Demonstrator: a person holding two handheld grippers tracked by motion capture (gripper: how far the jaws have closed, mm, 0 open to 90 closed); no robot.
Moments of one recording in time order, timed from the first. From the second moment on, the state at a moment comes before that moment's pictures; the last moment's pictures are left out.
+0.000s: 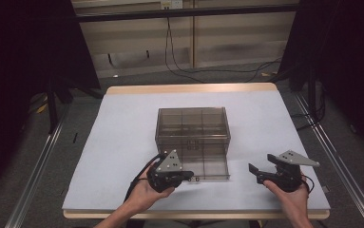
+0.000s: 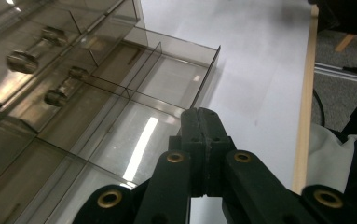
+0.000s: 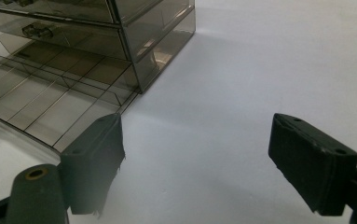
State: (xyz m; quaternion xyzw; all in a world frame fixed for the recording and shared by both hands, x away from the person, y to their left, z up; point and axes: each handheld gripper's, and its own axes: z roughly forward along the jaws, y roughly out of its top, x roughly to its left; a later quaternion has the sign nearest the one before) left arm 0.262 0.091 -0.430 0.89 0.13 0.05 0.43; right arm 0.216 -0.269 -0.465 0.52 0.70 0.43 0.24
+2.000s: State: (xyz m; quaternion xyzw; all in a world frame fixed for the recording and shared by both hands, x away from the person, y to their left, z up) left arm 0.277 0.070 -0.462 0.92 0.11 0.05 0.38; right arm 0.217 -0.269 -0.466 0.52 0.70 0.43 0.23
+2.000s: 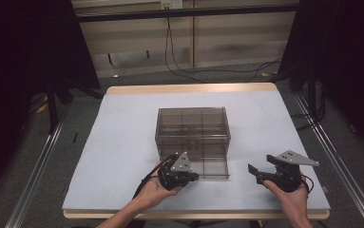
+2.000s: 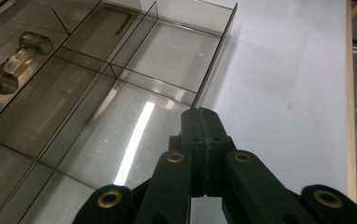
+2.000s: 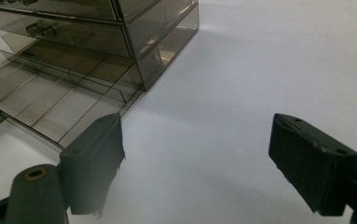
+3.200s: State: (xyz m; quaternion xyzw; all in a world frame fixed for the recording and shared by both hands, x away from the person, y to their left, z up) left arm 0.287 0.071 -0.466 0.90 0.14 0.03 0.41; right arm 0.218 -0.268 -0.466 0.52 0.70 0.44 0.22
